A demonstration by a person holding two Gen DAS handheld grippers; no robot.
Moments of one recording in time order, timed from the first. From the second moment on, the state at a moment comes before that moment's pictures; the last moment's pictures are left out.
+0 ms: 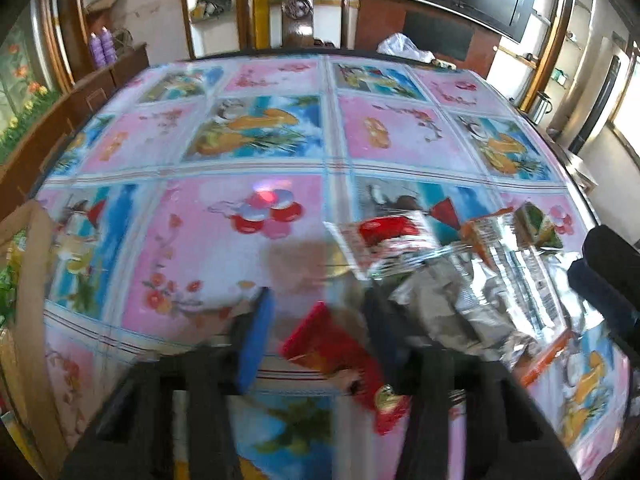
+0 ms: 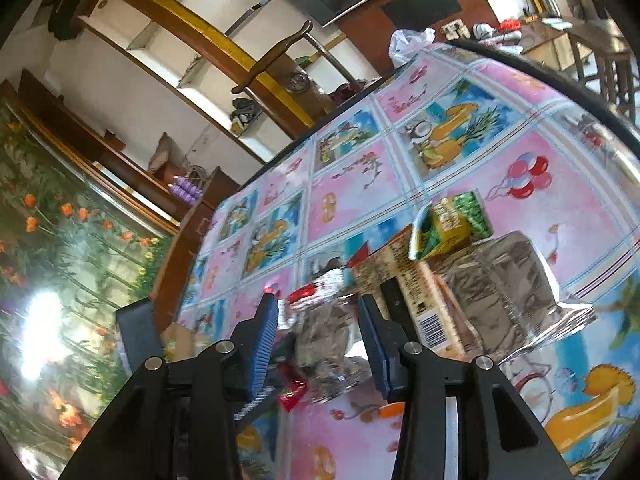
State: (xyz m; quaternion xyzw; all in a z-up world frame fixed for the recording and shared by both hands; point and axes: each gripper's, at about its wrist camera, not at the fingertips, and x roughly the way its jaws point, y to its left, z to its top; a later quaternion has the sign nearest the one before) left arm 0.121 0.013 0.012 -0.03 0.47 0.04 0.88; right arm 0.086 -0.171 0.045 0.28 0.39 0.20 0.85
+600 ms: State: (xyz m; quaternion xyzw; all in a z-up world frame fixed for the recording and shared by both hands) left arm 0.047 0.066 0.020 -0.08 0.44 -0.04 0.89; right arm 0.096 -0.080 0.014 0.06 0.43 0.19 0.88
